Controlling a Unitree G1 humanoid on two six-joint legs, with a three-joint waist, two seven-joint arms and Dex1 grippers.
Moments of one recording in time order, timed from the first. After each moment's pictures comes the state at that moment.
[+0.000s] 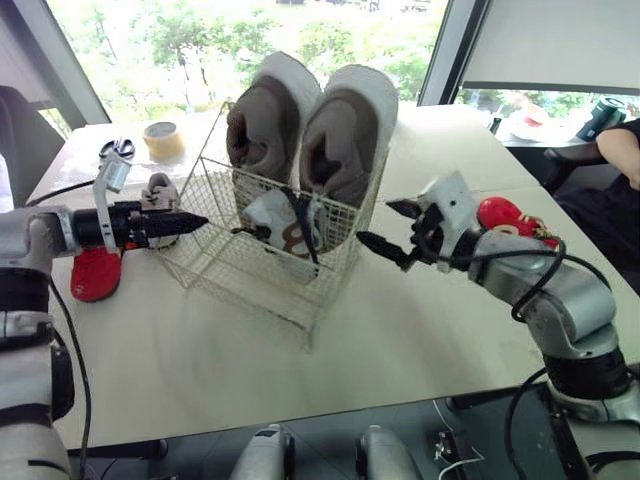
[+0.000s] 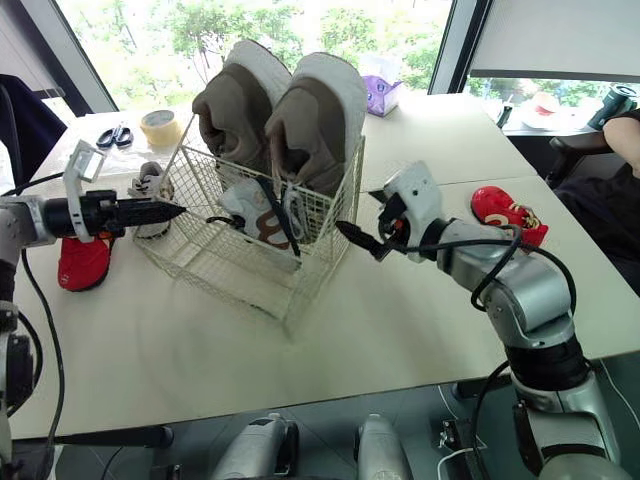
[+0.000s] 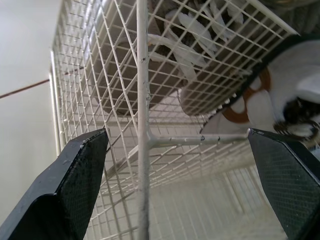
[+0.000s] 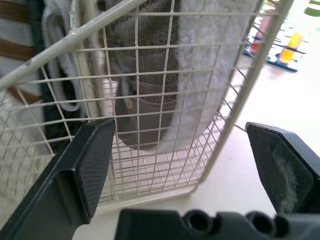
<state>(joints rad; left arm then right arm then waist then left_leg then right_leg) -0.79 0.90 0.11 0.41 -0.48 1.03 -1.36 -0.57 -0.65 -0.01 -0.32 0.57 0.83 0.45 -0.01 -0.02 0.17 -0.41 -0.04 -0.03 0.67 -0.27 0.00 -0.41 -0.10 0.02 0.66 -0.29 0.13</state>
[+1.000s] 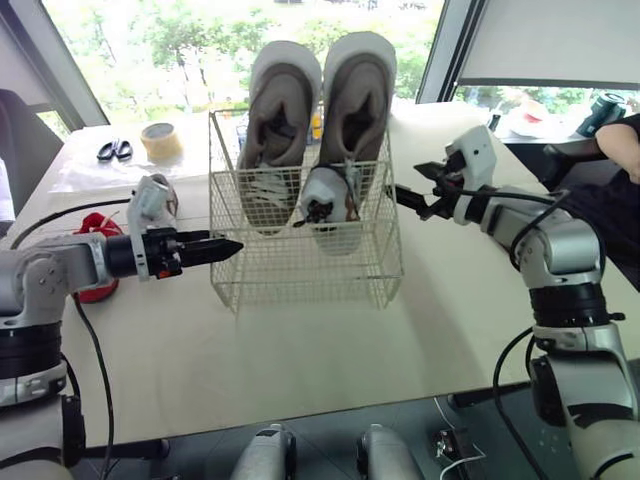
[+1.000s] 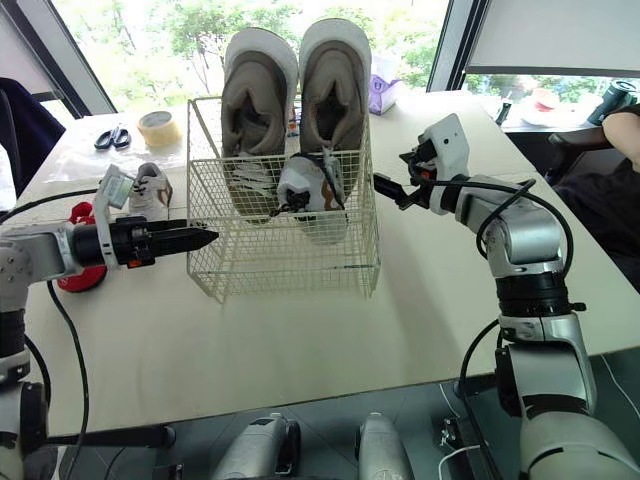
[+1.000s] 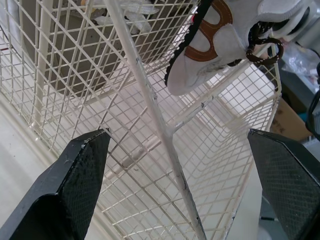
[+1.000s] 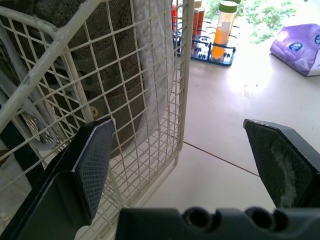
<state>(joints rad) -0.55 0.78 0.31 -0.06 -0.75 1.25 -0.96 -0.83 -0.59 -0.02 0.20 0.38 0.63 0.65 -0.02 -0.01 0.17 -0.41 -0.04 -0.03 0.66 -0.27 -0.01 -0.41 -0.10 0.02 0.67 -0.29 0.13</state>
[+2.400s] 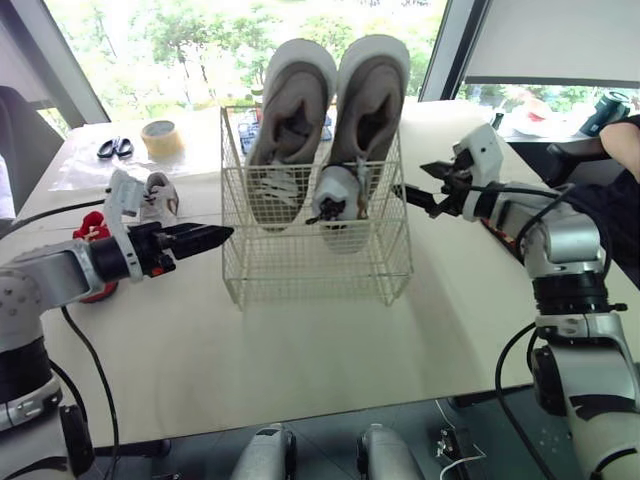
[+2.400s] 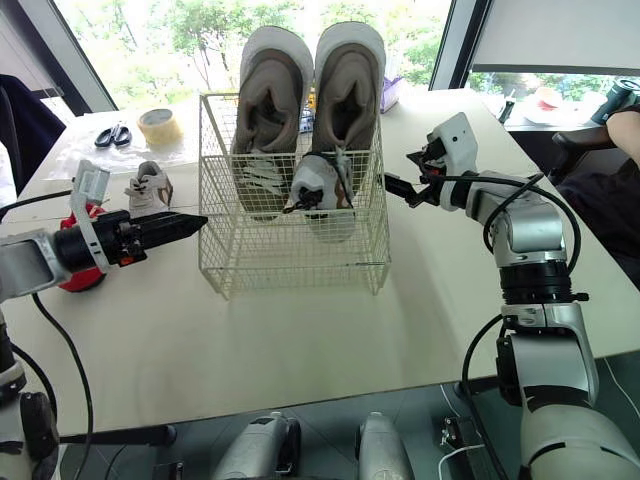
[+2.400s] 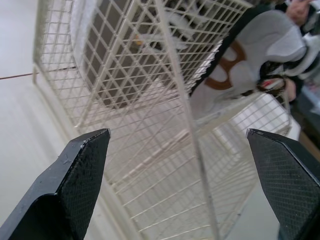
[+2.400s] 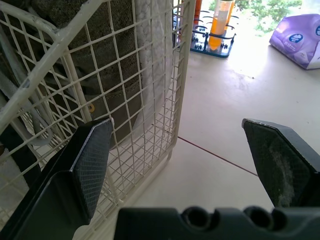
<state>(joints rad) -0.51 0.74 0.51 -0.17 -1.03 1.36 -0.63 -0.86 -0.62 -0.05 0.33 0.32 0.58 0.76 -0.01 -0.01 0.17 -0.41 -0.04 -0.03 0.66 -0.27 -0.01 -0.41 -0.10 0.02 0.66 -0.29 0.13</state>
